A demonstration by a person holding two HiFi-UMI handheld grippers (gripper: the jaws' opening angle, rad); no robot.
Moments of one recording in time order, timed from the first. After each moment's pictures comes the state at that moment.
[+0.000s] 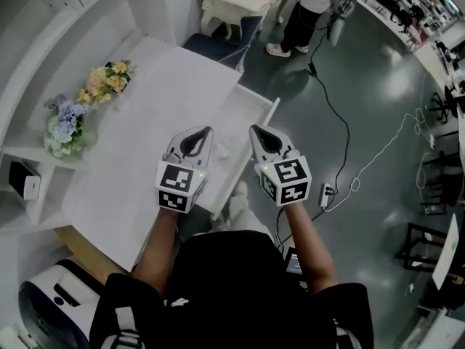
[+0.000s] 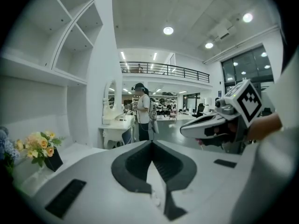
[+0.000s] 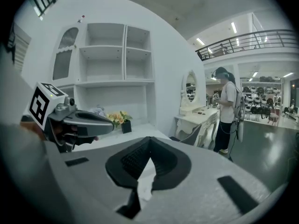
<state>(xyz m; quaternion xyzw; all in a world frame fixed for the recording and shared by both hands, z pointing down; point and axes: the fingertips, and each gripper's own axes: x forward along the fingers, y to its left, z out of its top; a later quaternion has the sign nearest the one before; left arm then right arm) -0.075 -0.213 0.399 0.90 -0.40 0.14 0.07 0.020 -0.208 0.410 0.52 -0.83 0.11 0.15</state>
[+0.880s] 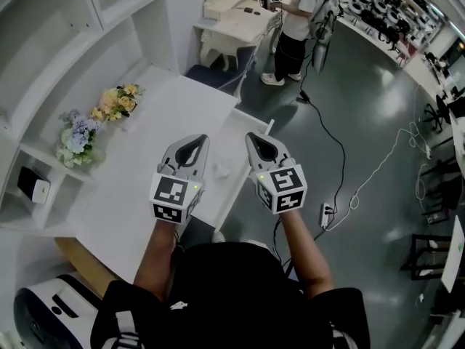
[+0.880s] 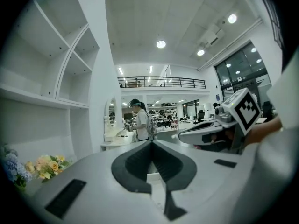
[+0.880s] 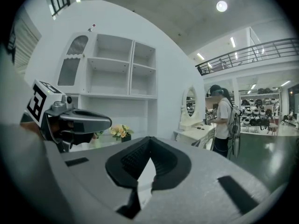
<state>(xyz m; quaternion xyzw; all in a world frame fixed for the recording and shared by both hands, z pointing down) -0.093 -0.180 0.317 0.91 -0.41 0.08 0.00 0.003 -0.181 0.342 0.54 -0.84 0.04 0.10</state>
